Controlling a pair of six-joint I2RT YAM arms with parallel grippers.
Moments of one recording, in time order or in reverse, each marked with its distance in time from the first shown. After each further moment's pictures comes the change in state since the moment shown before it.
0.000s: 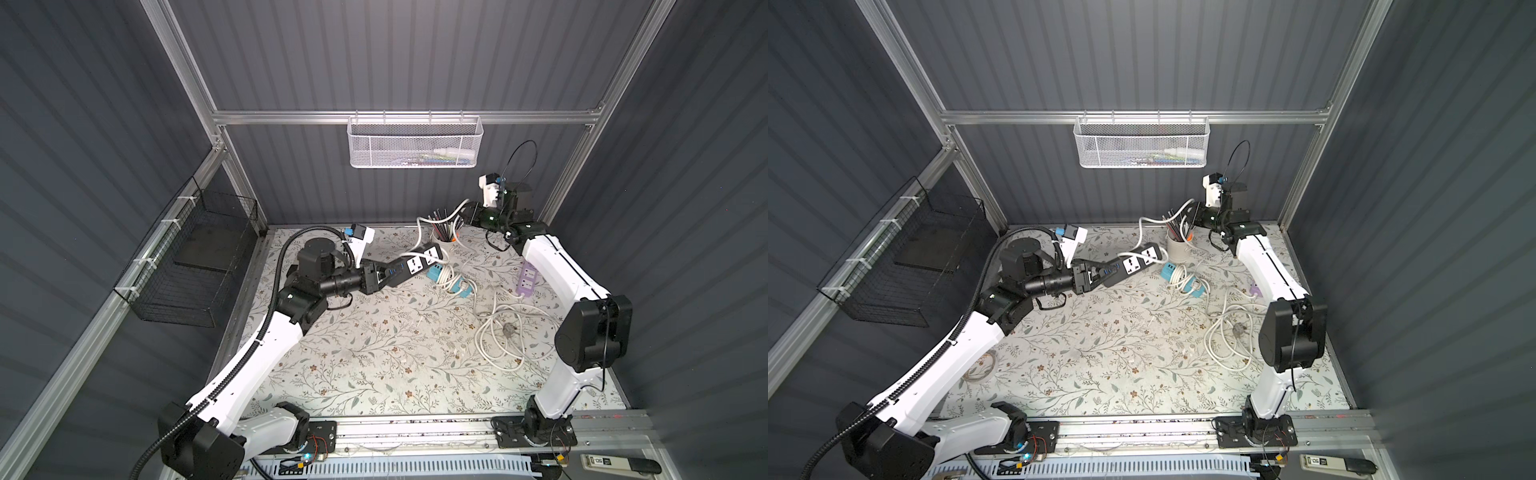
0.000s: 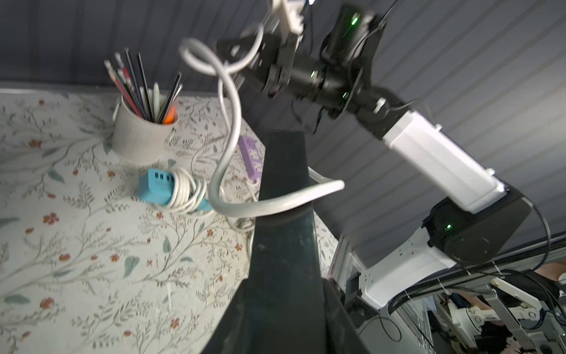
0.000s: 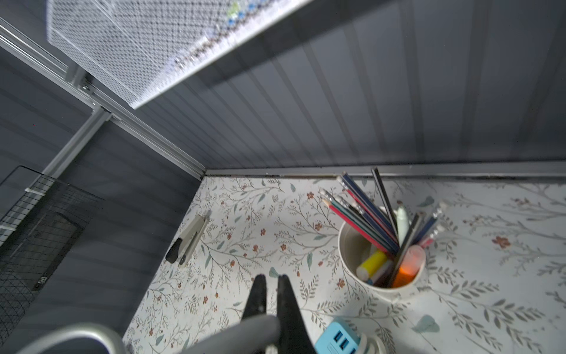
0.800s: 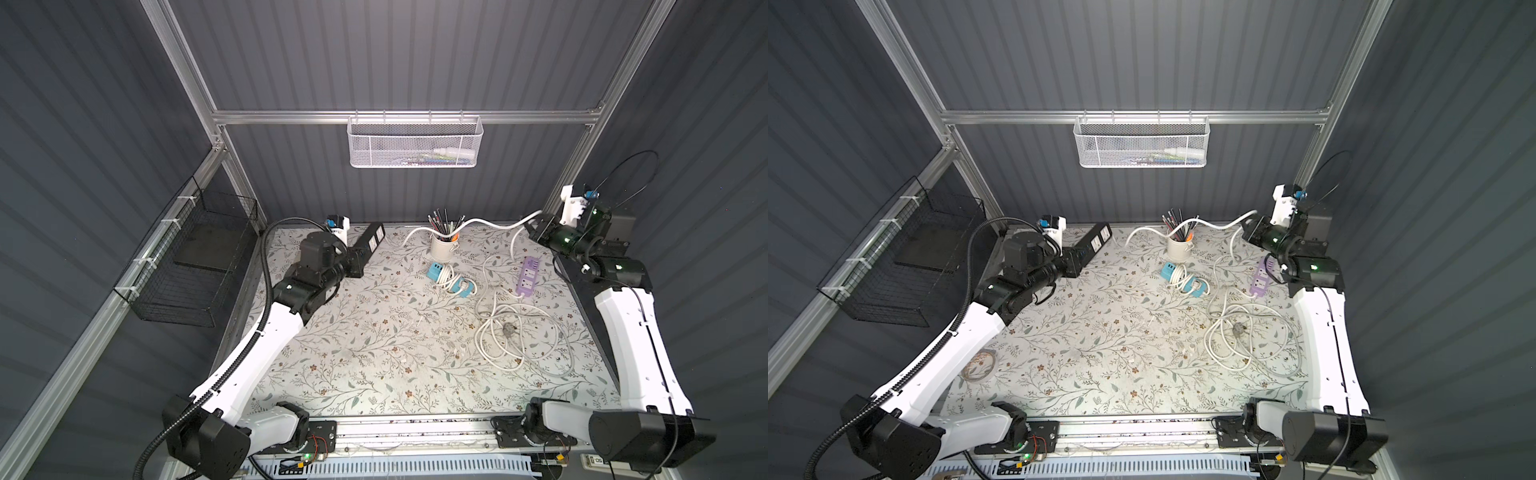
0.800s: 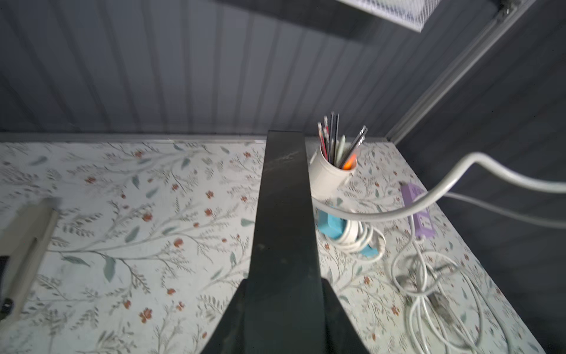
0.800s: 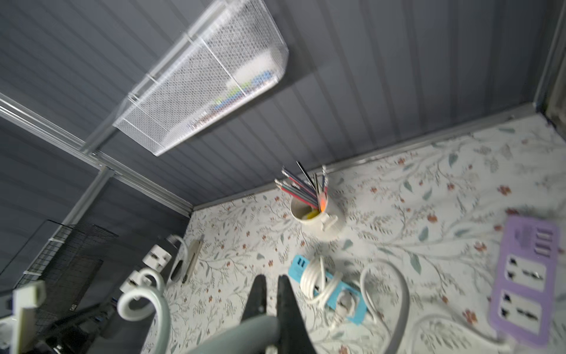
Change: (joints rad) left arm 0.045 0.058 0.151 -0.119 -0.688 0.204; right arm -0.270 -0.573 -0.304 -0.297 0.026 0.043
